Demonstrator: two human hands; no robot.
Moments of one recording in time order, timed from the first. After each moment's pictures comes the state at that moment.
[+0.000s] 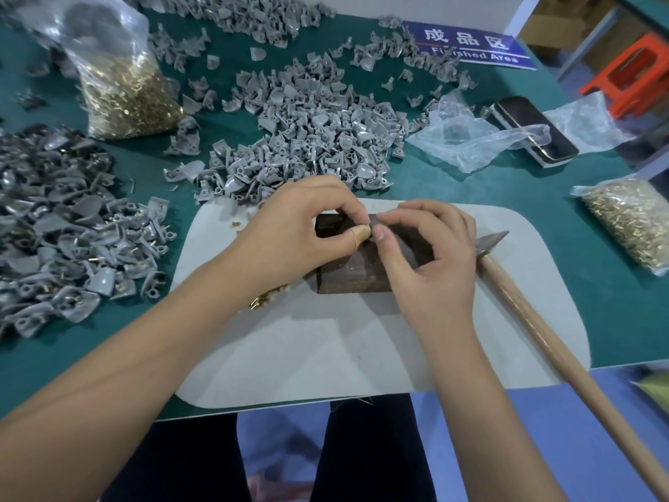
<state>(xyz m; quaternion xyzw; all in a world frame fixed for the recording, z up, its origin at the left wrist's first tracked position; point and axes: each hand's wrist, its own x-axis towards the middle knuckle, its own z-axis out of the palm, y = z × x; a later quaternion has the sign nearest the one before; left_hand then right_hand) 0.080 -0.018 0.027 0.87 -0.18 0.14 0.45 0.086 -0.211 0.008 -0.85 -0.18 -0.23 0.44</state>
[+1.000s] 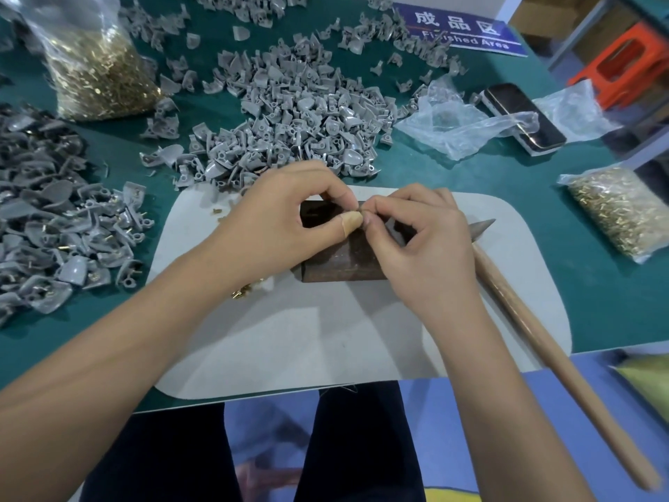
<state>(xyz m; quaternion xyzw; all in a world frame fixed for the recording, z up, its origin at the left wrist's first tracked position) 0.079 -0.020 0.026 0.87 -0.17 0.15 0.43 0.092 -0.214 0.033 -0.90 -0.21 -0.13 0.36</state>
